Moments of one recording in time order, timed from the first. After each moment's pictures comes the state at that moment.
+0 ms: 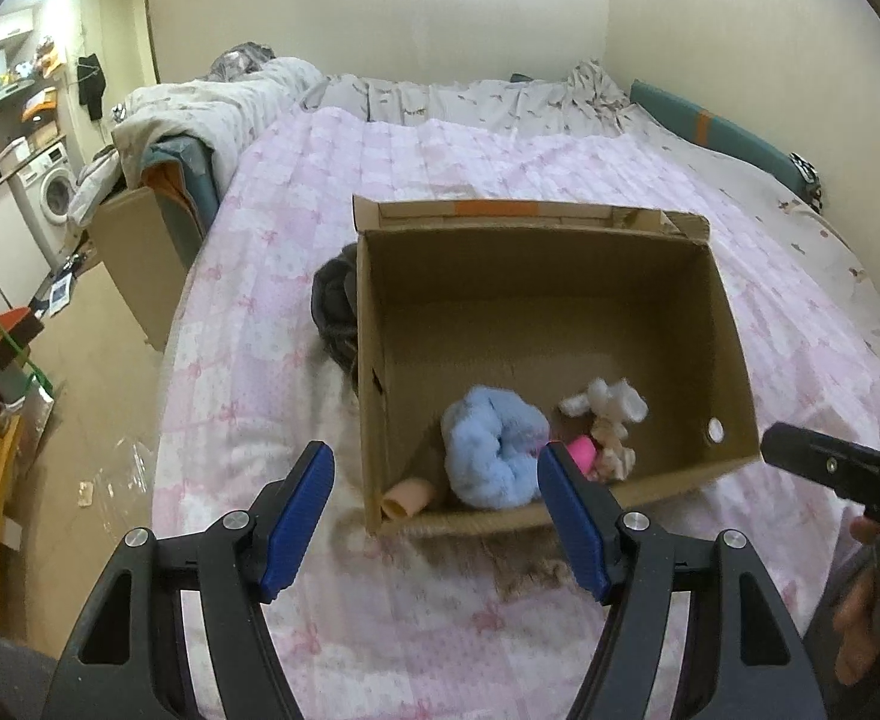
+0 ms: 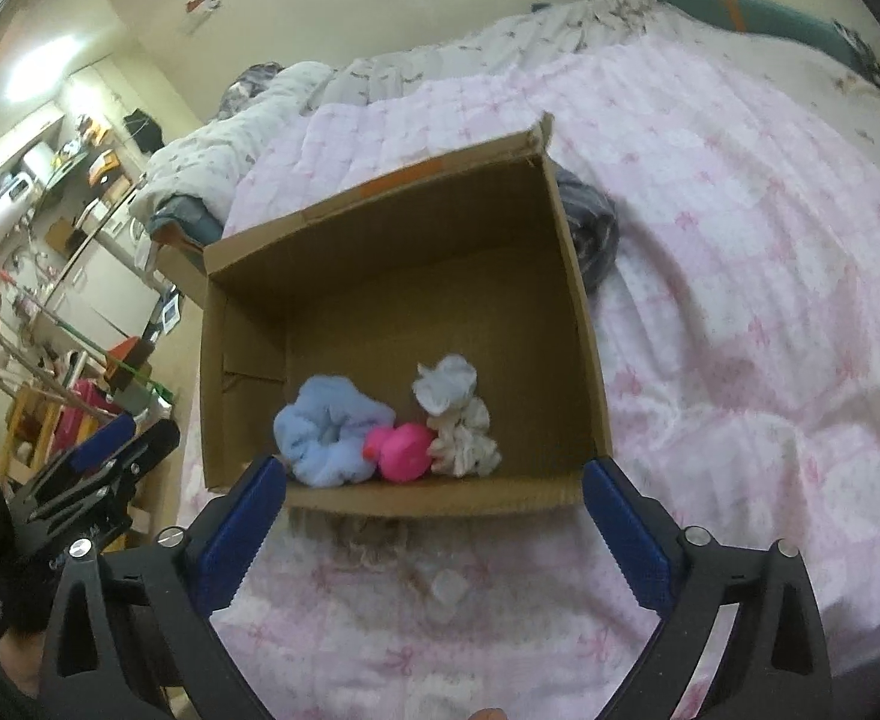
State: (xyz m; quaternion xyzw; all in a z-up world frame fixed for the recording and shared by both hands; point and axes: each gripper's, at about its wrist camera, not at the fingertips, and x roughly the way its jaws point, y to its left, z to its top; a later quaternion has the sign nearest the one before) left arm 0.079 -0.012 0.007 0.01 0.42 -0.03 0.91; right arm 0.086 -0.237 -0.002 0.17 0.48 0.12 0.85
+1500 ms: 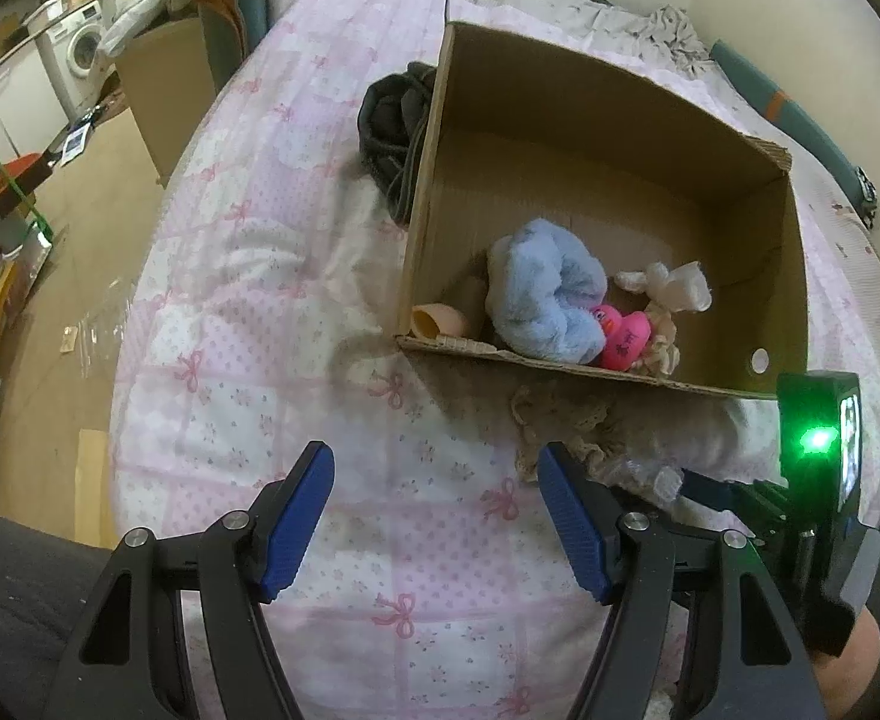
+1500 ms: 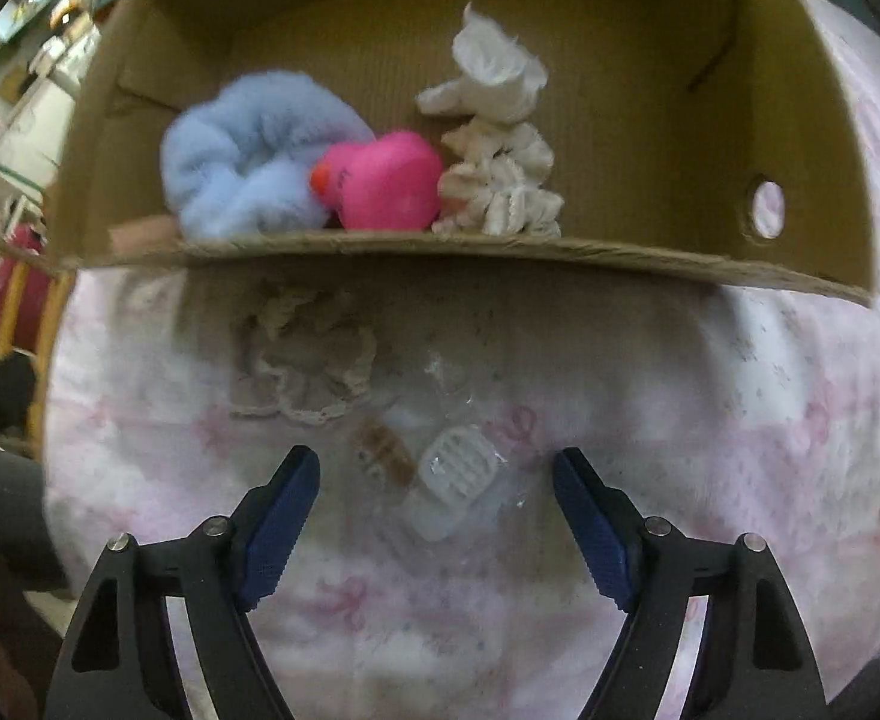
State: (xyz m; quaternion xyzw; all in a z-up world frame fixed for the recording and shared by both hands) left arm 0.063 0.012 -0.062 -0.08 0.54 0.01 0.84; right arm 0.087 -0.154 -0.128 0.01 0.64 0.11 0.76
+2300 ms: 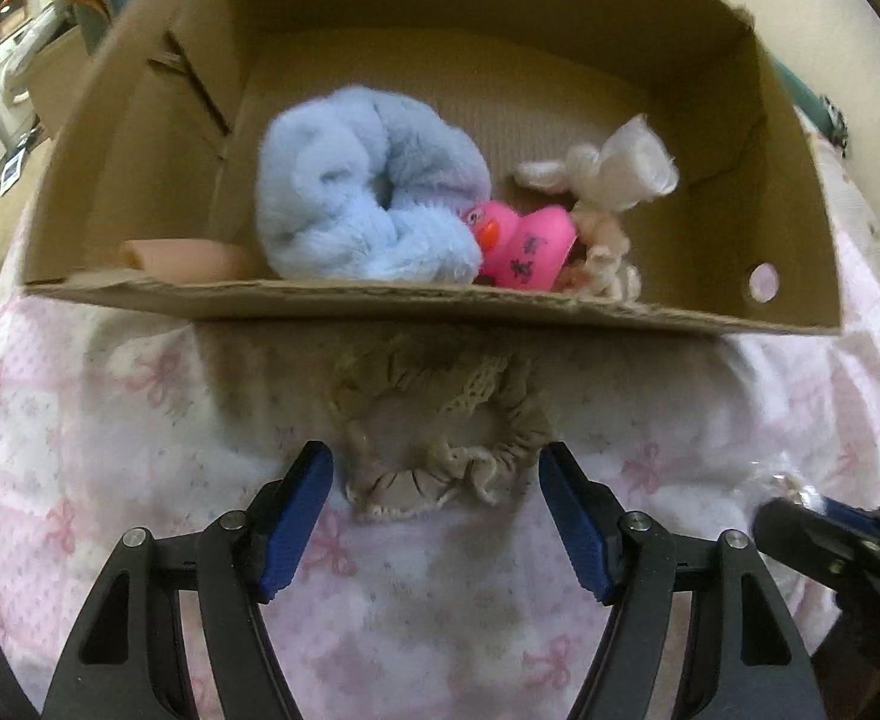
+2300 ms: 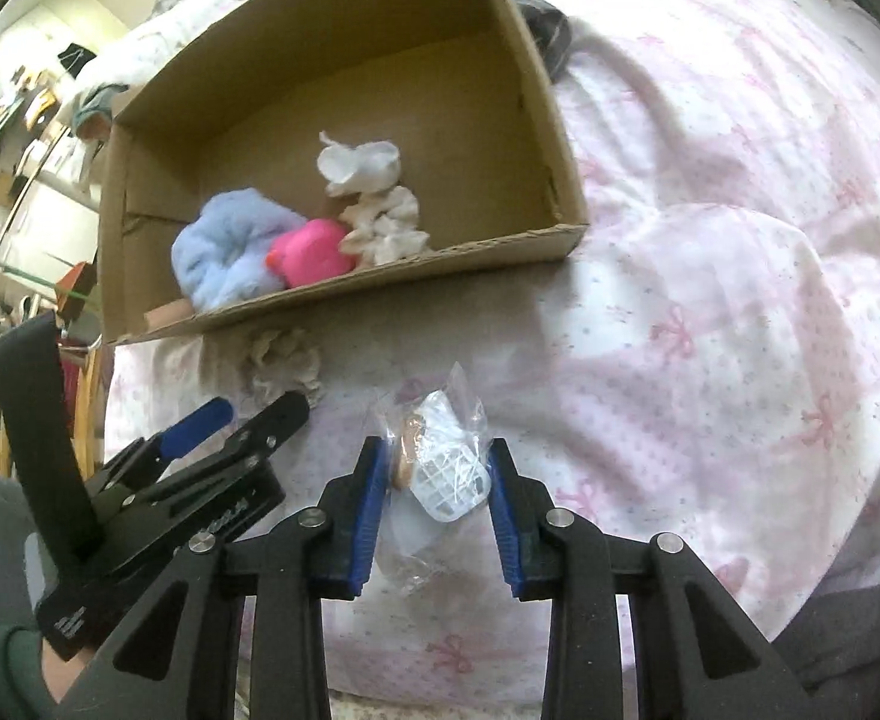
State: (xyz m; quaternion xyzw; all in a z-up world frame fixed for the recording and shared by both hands) left arm 0.098 -0.077 -0.144 -0.04 0.56 -0.05 0.83; right arm 0.059 -0.238 -0.068 0.13 0.61 0.08 0.78
